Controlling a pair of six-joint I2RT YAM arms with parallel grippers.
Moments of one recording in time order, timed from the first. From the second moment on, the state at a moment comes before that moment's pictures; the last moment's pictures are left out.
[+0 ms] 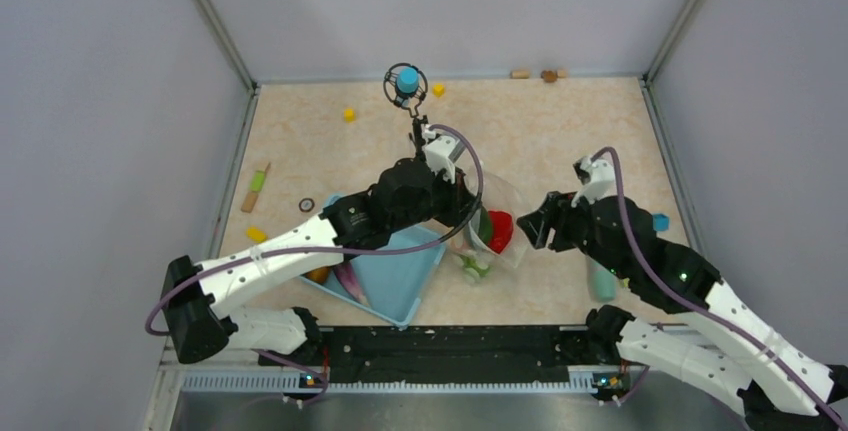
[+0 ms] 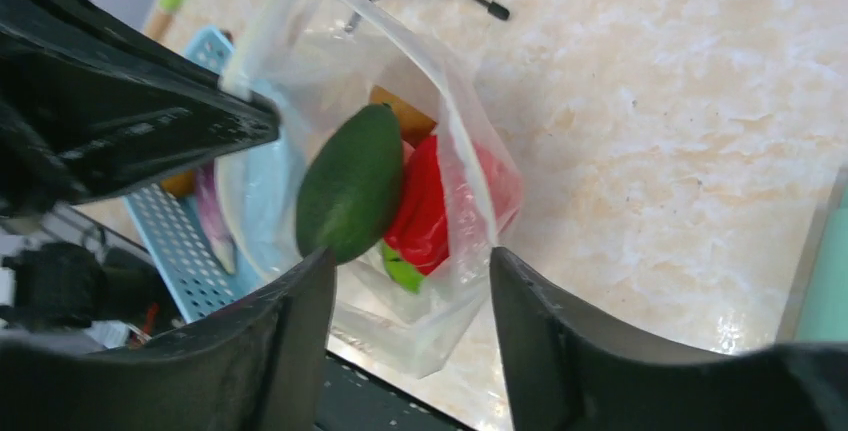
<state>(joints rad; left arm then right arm) -1.00 1.25 1.09 -0.17 -0.01 -0.49 0.85 0.64 0.88 -0.69 0.26 0.55</state>
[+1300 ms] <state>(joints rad) -1.00 1.24 1.02 -0.16 -0.26 -0.60 0.85 0.62 0.74 -0.64 0.32 0.71</state>
